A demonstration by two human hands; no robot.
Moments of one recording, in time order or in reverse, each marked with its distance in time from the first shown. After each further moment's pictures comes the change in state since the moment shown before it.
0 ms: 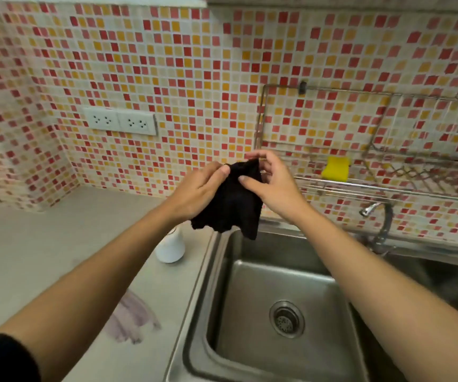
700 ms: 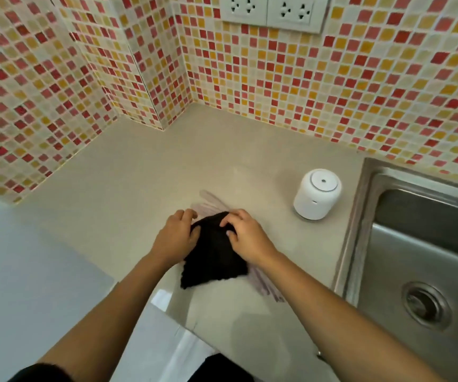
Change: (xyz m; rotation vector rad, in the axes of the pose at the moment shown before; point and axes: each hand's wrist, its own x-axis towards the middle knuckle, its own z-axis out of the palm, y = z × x) left_hand -0.235 -0.300 -0.151 0.670 -0.015 -0.761; right_hand -0.045 0.137 0.381 -0.362 -0.627 0.114
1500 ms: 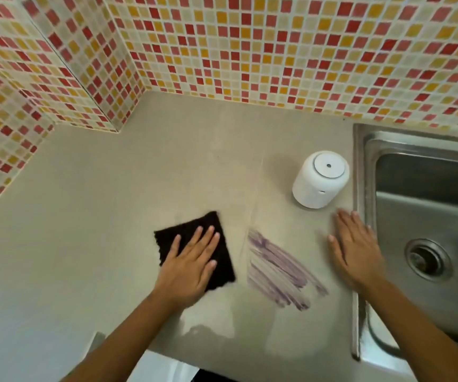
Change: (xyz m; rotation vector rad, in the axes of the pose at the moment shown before) left_hand 0.010 -0.044 0.063 0.268 -0.089 0.564; right_hand -0.096 0.117 -0.047 -0.468 0.286 0.536
